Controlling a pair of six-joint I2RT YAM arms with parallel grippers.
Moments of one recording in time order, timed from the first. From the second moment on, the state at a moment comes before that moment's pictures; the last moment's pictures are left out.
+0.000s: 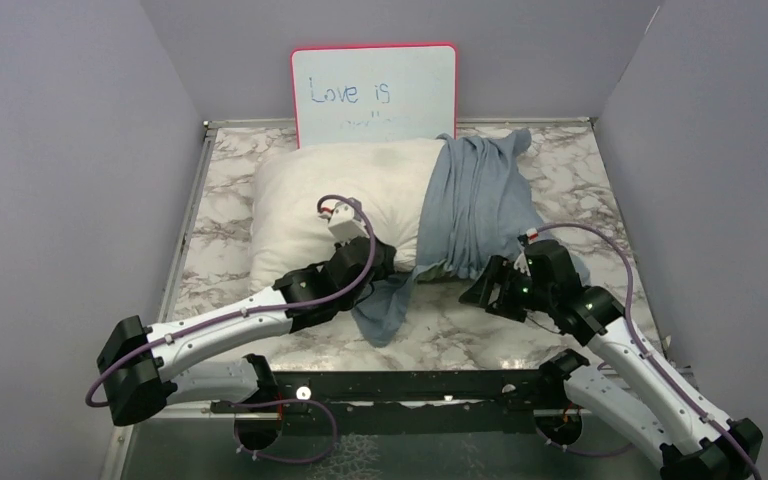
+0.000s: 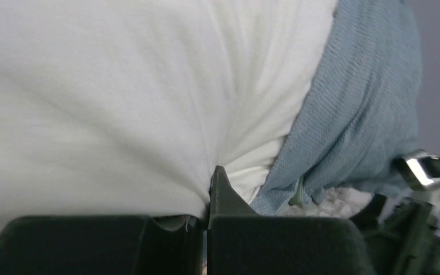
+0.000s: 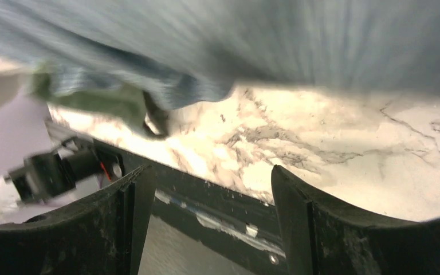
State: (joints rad) left arm -1.05 1.09 0.75 -0.16 -0.61 -1.00; right arm 0.49 0.73 0.65 -0.73 -0.26 0.76
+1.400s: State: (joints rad) left arm -1.01 1.01 0.94 -0.44 -0.57 -0.82; right arm 0.50 0.73 0.84 -0.70 0.49 0.90
